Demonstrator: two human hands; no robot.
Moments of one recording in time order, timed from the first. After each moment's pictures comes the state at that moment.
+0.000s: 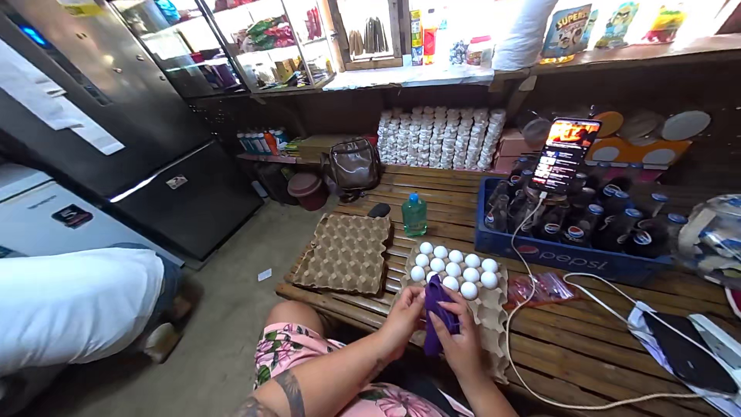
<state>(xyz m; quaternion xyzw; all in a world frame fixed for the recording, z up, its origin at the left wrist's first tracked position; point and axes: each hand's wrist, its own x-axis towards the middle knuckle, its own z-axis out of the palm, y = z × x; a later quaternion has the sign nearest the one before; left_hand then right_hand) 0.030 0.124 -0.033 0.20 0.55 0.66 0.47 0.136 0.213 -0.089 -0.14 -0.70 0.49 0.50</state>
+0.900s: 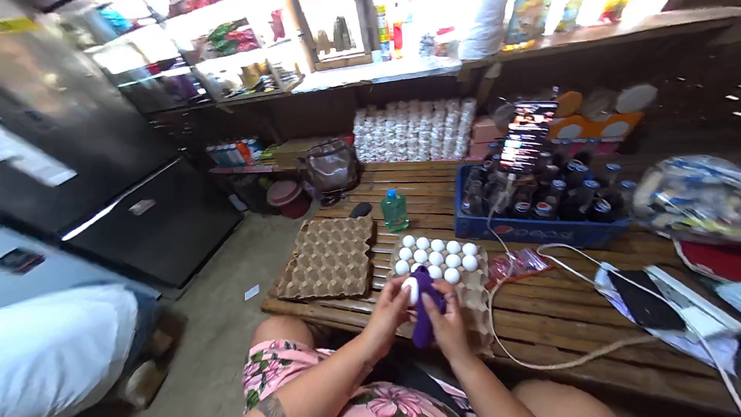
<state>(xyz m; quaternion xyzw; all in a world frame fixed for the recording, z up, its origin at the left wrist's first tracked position) 0.037 0.125 -0.025 0.23 0.57 0.66 0.44 0.143 0.214 -0.077 -0.22 -0.60 0.63 0.45</state>
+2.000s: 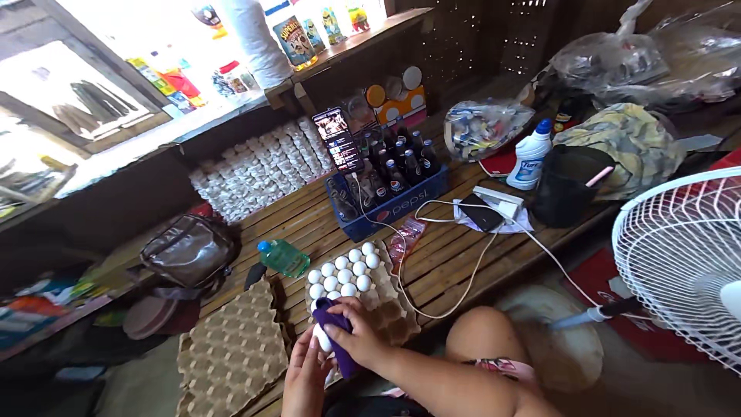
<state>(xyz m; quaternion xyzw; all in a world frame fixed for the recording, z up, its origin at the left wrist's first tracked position) 0.045 0.128 -0.032 0.23 0.60 0.64 0.42 0.148 0.226 -0.069 -0.24 -0.59 0.65 0.41</state>
